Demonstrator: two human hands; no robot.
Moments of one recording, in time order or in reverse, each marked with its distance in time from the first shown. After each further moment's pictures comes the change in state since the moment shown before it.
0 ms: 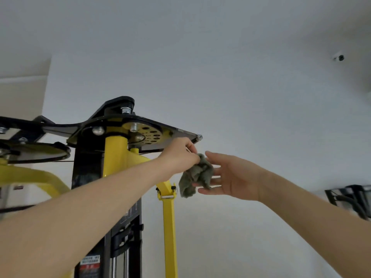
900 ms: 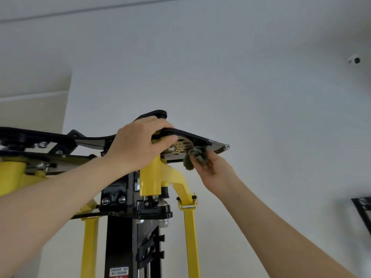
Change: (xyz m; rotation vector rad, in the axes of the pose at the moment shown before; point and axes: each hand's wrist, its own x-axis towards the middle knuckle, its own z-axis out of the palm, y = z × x) left_hand -0.035 -0.040 -0.155 0.595 0.394 0.579; right_hand 0.107 0.013 0.096 0.779 0.226 -0.316
